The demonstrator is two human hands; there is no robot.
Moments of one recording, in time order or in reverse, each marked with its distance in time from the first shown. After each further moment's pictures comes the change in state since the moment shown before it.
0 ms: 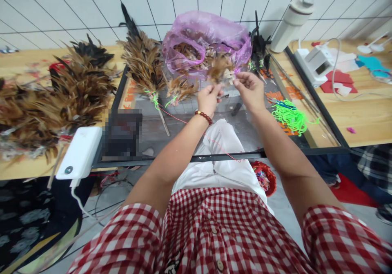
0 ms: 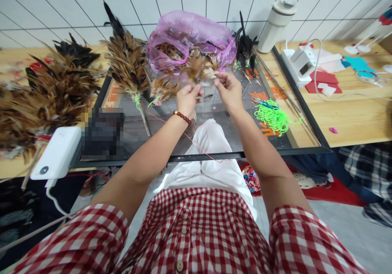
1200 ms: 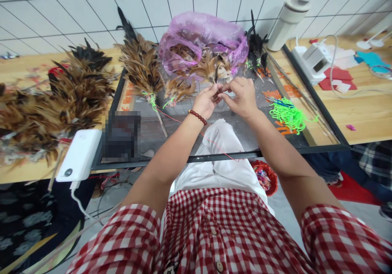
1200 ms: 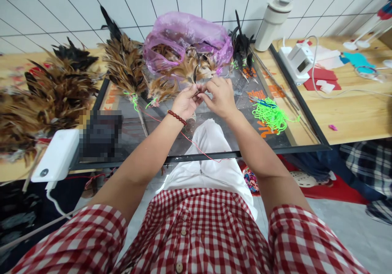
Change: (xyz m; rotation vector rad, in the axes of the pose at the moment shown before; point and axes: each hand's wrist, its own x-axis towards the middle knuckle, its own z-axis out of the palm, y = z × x) left_hand 0.003 0.001 -0.010 -0.256 -0.199 -0.178; right_hand -0.017 -0.001 -0.003 -0.500 -0.100 -0.504
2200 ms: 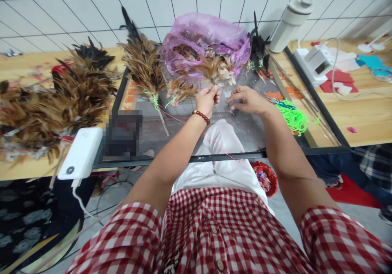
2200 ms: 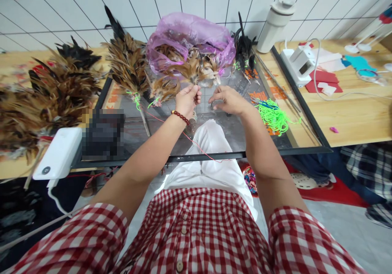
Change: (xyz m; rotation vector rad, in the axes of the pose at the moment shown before) left_hand -0.002 0.001 0.009 0.176 0.208 0.066; right_hand 0.002 0.051 -0.012 0.333 -0.392 -0.097
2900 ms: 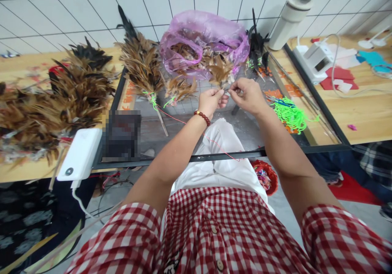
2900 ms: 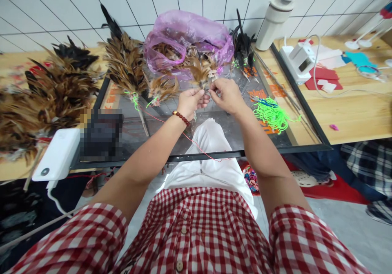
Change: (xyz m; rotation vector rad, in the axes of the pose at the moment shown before) left_hand -0.011 -0.005 0.005 0.127 -0.115 -0.055; right_hand 0.006 -0.026 0.006 -0.212 0.327 0.082
